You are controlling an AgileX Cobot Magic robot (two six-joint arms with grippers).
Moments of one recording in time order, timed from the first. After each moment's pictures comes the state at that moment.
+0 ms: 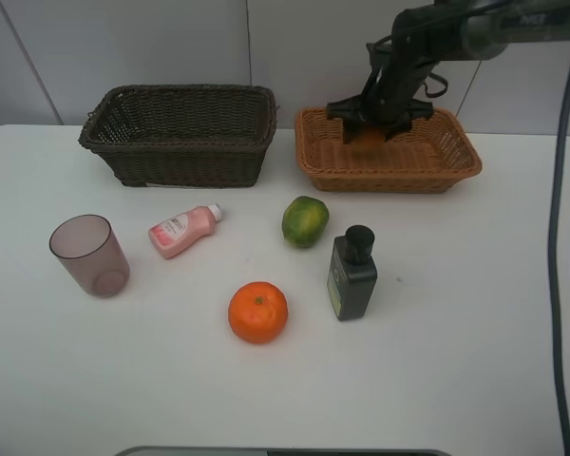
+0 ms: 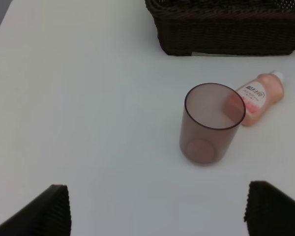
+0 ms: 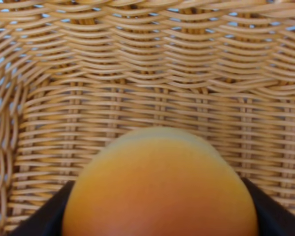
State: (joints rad) left arm -0.11 -0.01 -0.50 0.09 1.06 -0.09; right arm 0.31 2.31 -1.83 -0.19 0.72 0.27
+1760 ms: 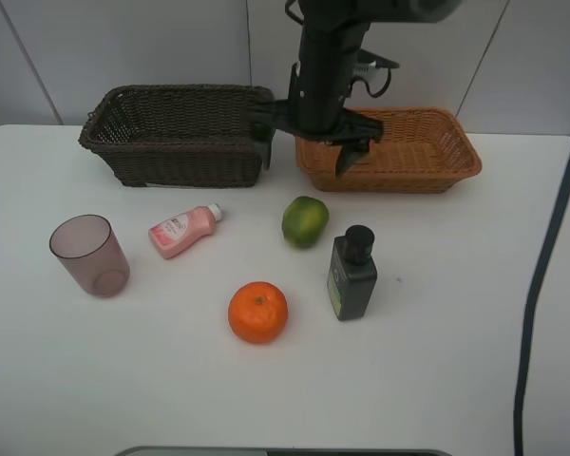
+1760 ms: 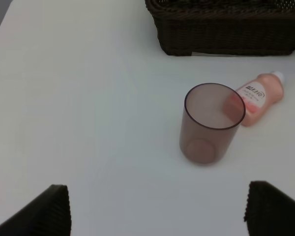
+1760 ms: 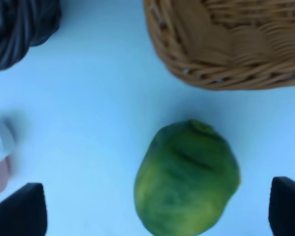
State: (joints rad) left arm -0.11 -0.01 -0.50 0.09 1.06 -0.09; right arm 0.64 2.15 -1.77 -0.14 1.07 0.74
